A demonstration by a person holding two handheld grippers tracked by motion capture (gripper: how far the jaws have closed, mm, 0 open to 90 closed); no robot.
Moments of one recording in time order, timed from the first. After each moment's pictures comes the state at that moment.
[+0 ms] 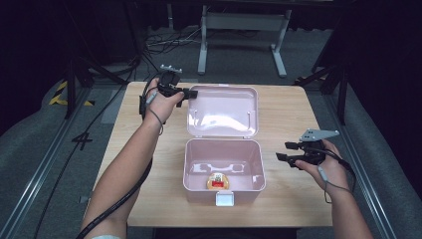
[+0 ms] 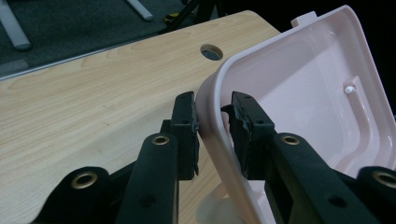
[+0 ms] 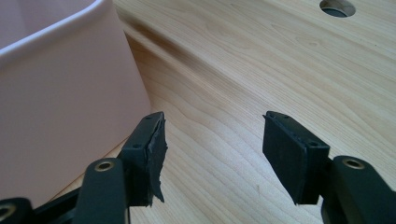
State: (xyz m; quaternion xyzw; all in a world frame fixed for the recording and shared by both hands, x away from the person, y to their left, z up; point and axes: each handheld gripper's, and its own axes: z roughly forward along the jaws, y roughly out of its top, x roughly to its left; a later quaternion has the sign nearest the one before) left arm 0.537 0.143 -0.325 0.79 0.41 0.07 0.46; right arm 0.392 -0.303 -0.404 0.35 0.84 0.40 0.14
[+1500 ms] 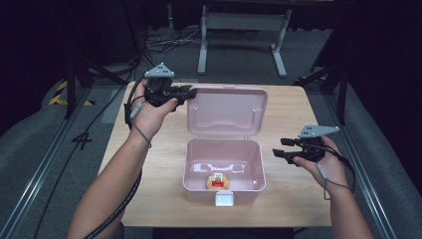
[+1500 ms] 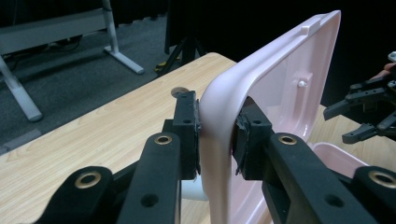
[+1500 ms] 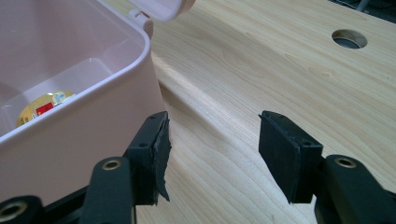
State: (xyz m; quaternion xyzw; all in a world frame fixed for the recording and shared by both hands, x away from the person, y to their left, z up) left arm 0.453 0.148 -0.269 0.78 0.32 0.14 0.52; right arm 0.392 -0.291 -0.386 0.33 0.83 0.42 0.14
